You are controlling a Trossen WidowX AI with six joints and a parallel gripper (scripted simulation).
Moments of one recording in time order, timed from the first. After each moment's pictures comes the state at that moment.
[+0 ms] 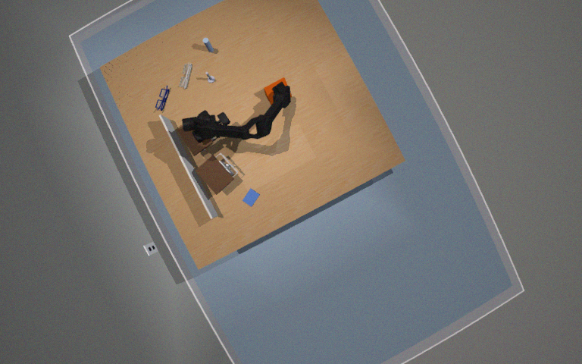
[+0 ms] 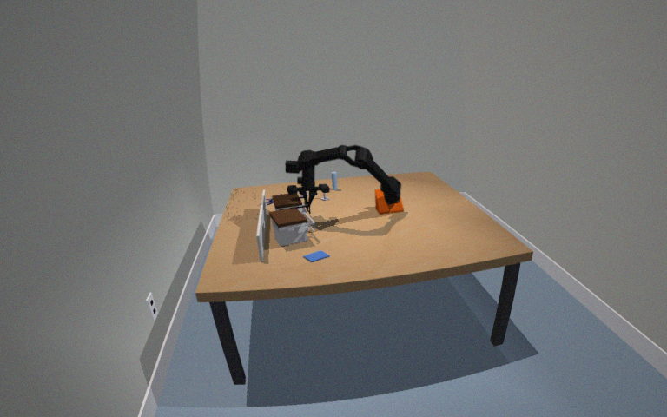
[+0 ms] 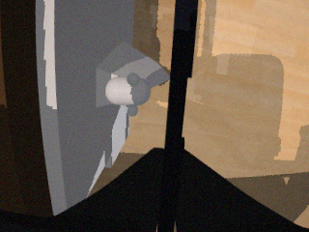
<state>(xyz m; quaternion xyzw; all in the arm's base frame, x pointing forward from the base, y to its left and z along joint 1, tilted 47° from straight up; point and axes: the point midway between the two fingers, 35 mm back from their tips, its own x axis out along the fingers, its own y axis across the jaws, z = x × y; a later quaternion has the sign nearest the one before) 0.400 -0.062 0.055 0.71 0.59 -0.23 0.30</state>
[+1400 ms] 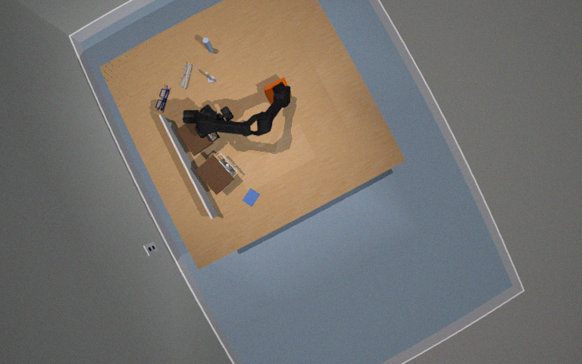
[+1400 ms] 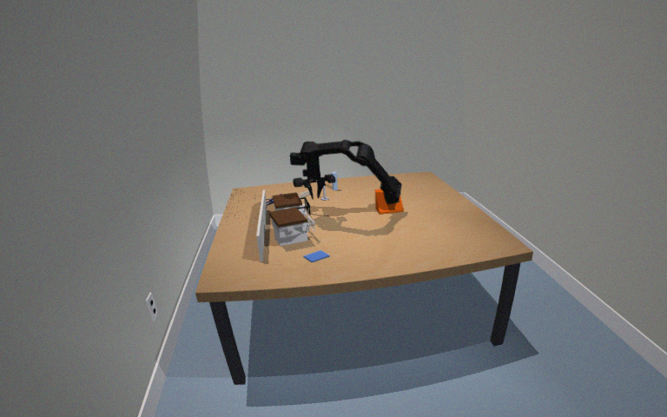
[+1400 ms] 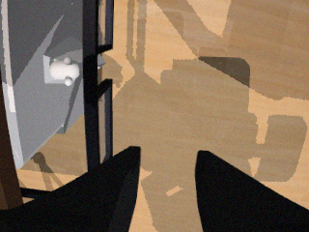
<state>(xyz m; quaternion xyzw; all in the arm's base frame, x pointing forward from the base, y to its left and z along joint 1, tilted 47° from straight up) 0.362 -0.085 0.077 0.69 0.62 -0.25 0.28</state>
